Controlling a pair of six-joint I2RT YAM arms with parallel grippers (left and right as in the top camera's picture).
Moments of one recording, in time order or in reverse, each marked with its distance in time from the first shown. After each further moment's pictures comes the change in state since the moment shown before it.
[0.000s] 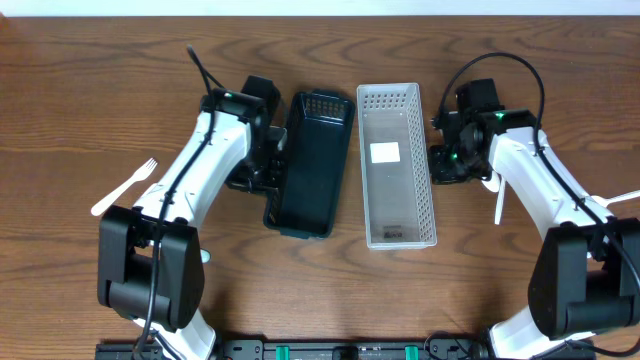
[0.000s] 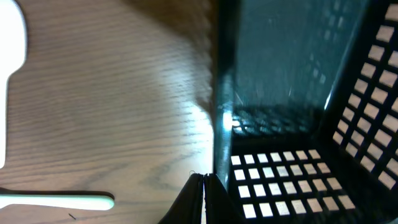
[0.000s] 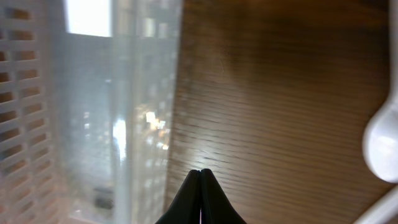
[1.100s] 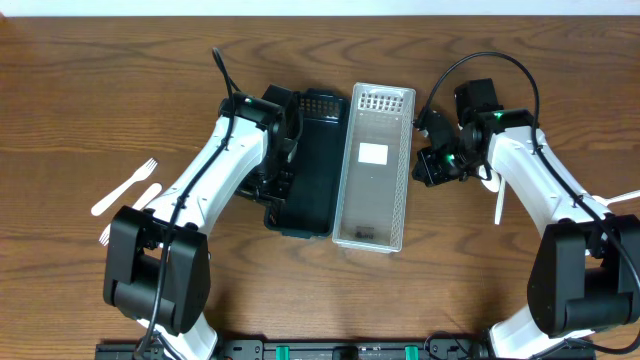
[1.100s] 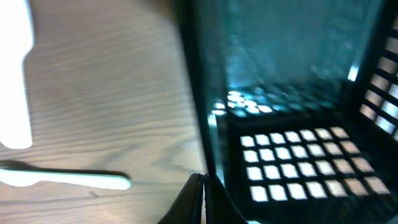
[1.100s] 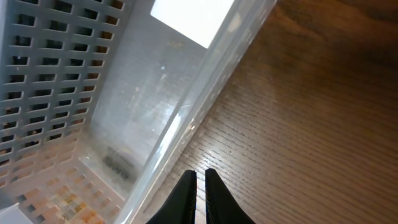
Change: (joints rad) left arm -0.067 -0.003 0.000 -0.051 -0.118 0.000; right arm 0.000 0.006 0.000 0.013 -0.238 -0.179
